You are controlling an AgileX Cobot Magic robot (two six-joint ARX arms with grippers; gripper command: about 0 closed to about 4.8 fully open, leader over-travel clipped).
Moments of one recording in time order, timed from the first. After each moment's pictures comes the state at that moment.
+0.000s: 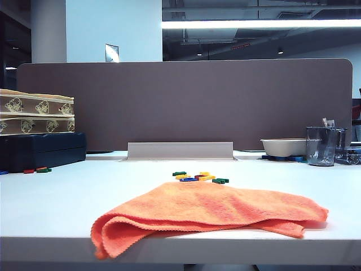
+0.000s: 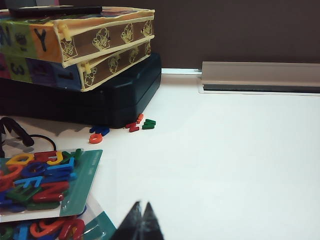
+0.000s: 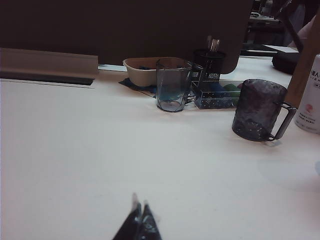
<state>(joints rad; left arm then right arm) -0.04 0.00 0.00 -0.02 -0.07 0.03 -0.04 0.00 0.01 -0.02 0.00 -0.08</state>
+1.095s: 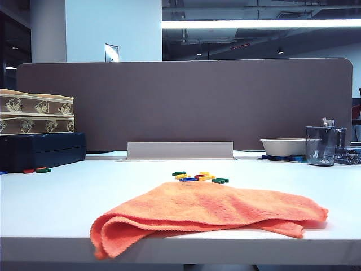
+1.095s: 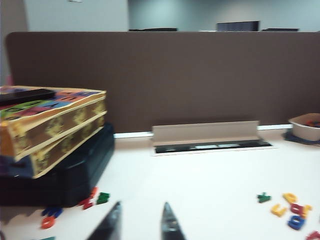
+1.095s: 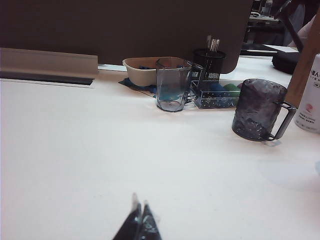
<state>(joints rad) -0.04 0.00 0.14 0.04 0.13 0.03 -0.04 0.00 0.01 -0.02 0.00 -0.08</state>
